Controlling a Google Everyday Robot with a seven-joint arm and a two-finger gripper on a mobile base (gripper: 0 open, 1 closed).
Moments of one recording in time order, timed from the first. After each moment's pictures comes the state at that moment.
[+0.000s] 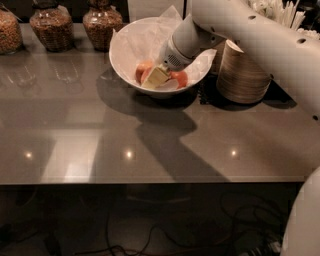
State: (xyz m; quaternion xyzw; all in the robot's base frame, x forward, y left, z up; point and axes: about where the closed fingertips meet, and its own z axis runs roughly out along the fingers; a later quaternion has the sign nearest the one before) arm 0.685 0.003 0.881 -0.55 0.76 0.12 0.32
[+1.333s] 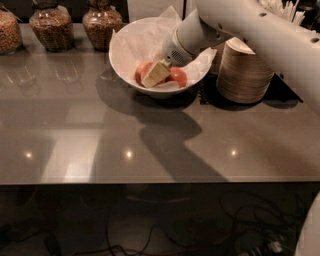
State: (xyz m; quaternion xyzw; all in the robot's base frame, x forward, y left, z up) arm 0.686 0.003 0.904 -0.56 0.74 0.11 0.36
